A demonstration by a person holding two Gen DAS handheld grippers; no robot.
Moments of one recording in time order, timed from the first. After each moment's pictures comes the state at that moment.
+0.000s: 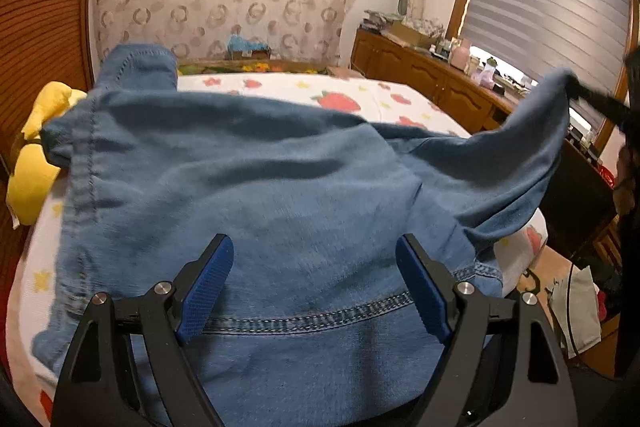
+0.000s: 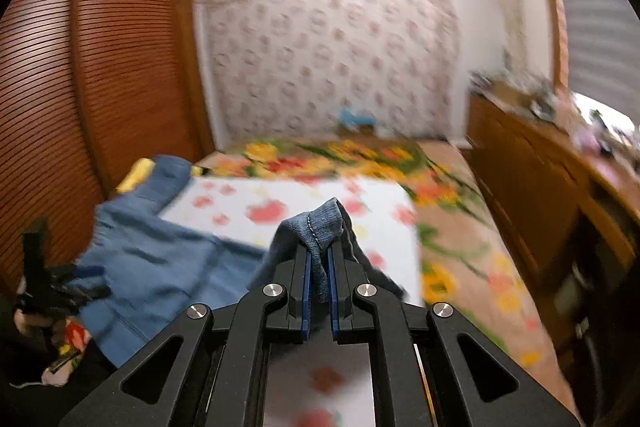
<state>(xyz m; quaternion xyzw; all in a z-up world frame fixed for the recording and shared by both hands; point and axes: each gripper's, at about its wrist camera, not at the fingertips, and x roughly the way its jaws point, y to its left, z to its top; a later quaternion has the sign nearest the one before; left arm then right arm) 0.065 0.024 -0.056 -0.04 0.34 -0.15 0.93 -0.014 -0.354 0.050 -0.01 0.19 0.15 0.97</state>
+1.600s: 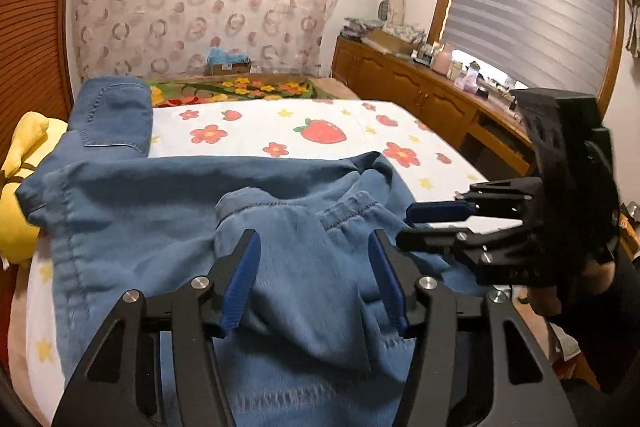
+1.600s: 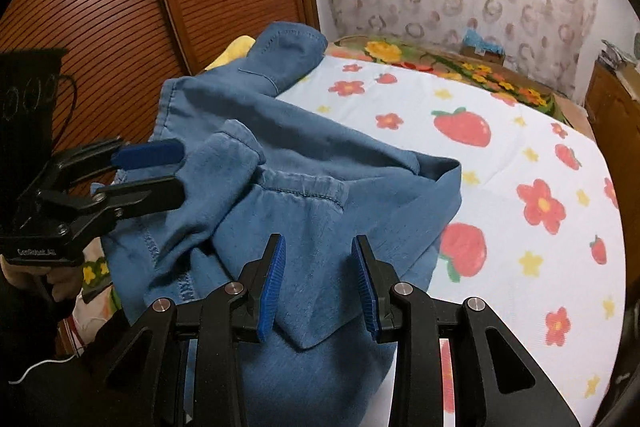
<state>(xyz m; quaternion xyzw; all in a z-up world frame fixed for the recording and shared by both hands) 0.112 0.023 -0.043 -0.03 0.34 -0.19 0.92 0.056 -0.092 0.019 -0.09 0.35 0.32 0.88</state>
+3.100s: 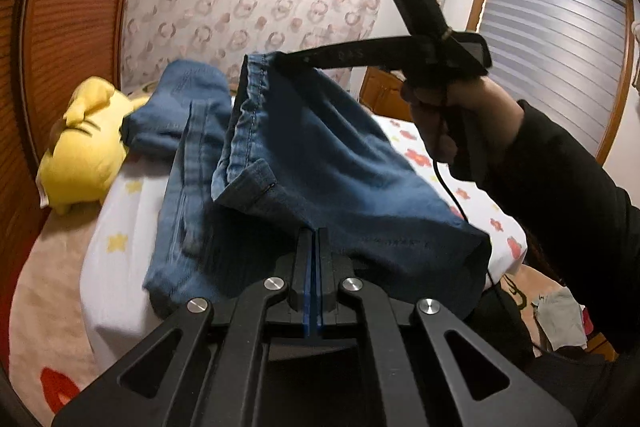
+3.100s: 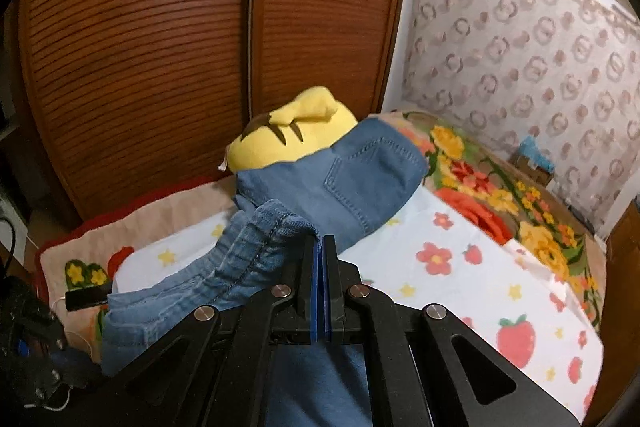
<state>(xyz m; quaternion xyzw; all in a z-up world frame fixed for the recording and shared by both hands) -0.008 0.110 -0.046 -0.09 0.30 -0.14 0.94 0.119 0.035 0.071 -0.21 0.24 0.40 0.86</state>
